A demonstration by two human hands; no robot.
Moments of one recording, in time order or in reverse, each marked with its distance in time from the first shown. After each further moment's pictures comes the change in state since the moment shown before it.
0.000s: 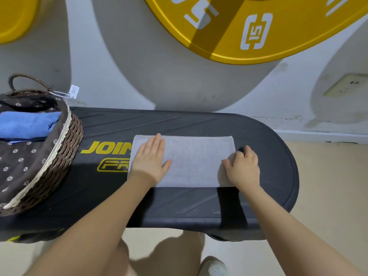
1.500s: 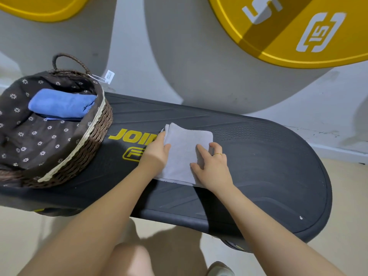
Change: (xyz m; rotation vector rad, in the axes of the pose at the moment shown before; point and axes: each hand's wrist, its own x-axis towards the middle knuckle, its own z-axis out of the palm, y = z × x) left_hand -0.003 -0.040 -0.018 -0.763 0.009 -0.400; right_hand -0.039 -0.111 0.029 0.113 -0.177 -0.438
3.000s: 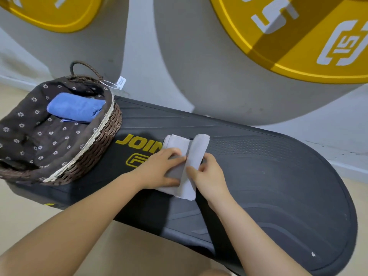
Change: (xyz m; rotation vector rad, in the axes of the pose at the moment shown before) left_hand -0.006 -0.010 -0.014 0.468 -0.275 0.509; right_hand 0.015 -0.013 -0.011 0.770 -0.110 0.088
